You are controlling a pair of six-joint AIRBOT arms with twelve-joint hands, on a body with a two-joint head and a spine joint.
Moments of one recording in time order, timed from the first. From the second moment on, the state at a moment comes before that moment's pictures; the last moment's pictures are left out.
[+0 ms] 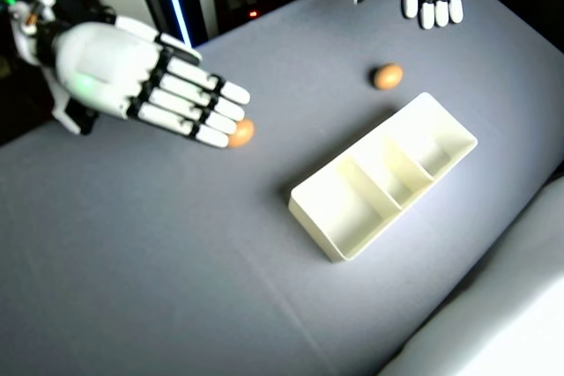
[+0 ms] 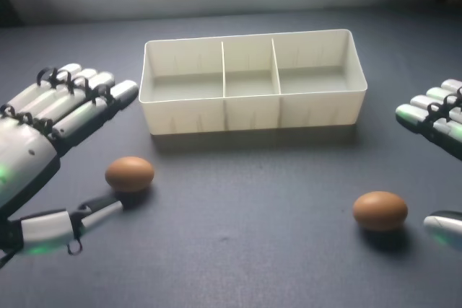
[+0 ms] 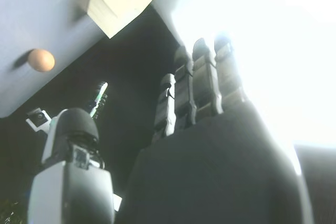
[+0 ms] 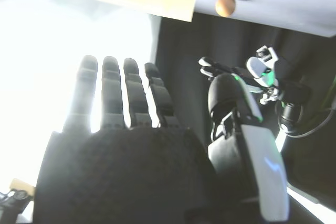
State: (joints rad) left arm 1.08 -0.88 0.95 -0.18 -1.31 0.94; right arm -1.13 -0.81 0.80 0.20 1.18 -1.00
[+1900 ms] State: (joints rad) left arm 0.94 -1.01 1.11 -0.19 -0.94 0.95; right arm -1.13 -0.82 0.82 0.20 1.18 -0.93
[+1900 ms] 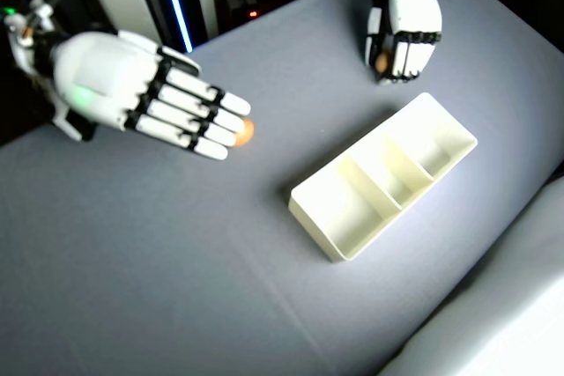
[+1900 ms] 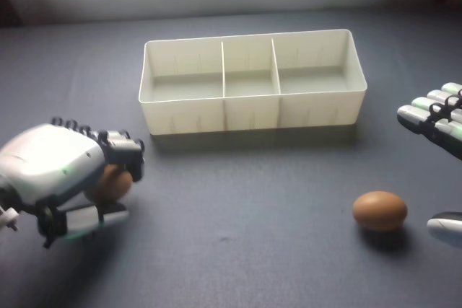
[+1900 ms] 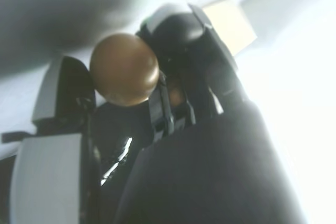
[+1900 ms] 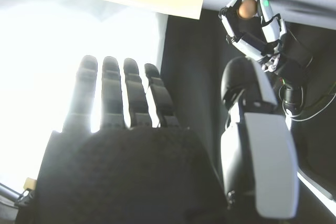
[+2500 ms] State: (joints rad) left arm 0.70 -0.98 1.15 -0.11 -0.93 1.02; right arm -1.13 -0.82 0.82 0.20 1.19 -0.92
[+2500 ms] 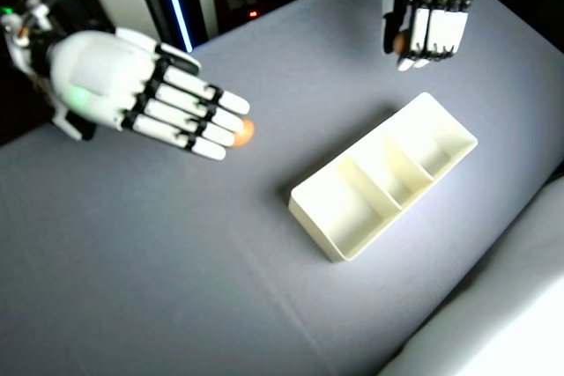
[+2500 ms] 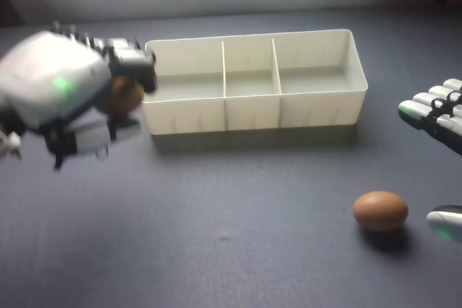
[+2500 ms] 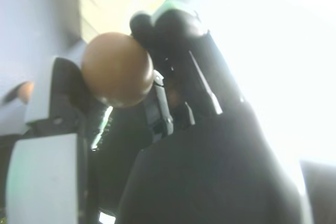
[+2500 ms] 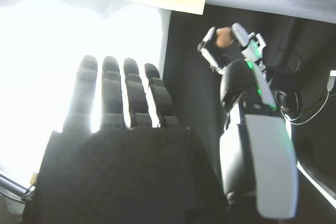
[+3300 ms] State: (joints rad) left arm 0.46 -1.28 1.47 -0.18 -0.51 1.03; right arm -1.15 -0.83 0.82 0.21 1.21 -0.92
